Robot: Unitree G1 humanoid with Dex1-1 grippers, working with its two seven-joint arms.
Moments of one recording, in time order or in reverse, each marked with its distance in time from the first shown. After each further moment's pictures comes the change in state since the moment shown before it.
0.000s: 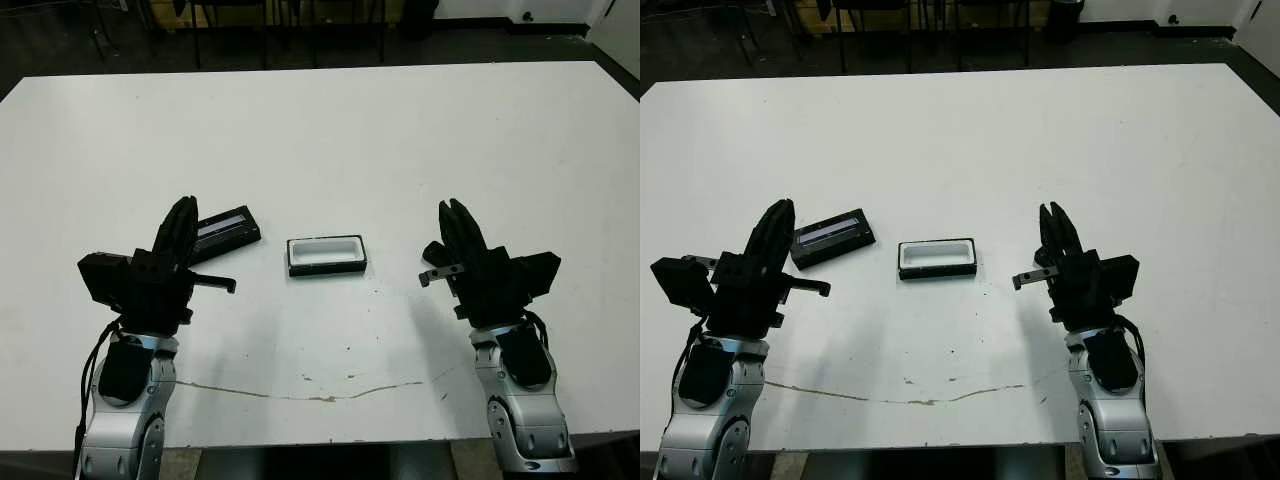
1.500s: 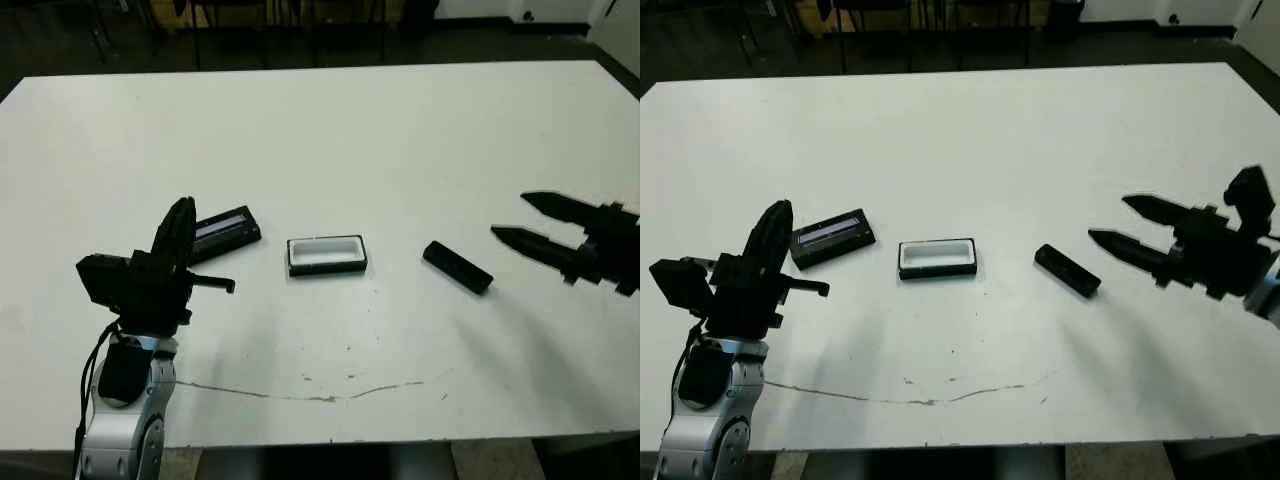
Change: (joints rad) left arm 0.003 -0.001 0.002 0.003 -0.007 -0.007 0.003; right arm -0.194 -0.698 -0.252 0.147 0.433 0.594 0.774
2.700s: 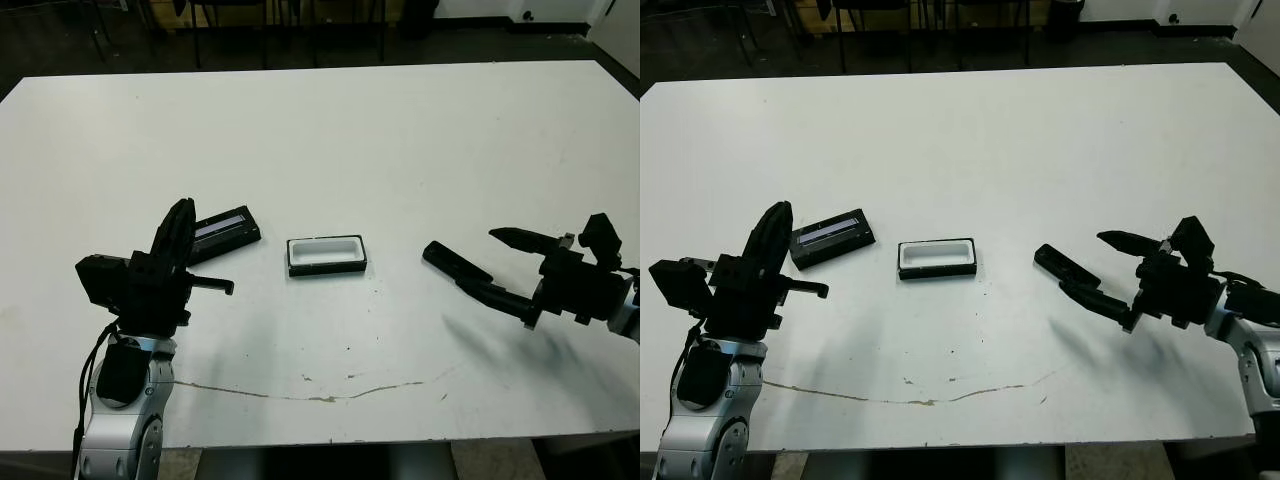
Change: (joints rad) left arm 0.002 0.001 0.010 0.008 -0.007 -0.003 -0.014; right arm 0.007 0.081 0.131 0.187 -0.159 -0.193 0.068
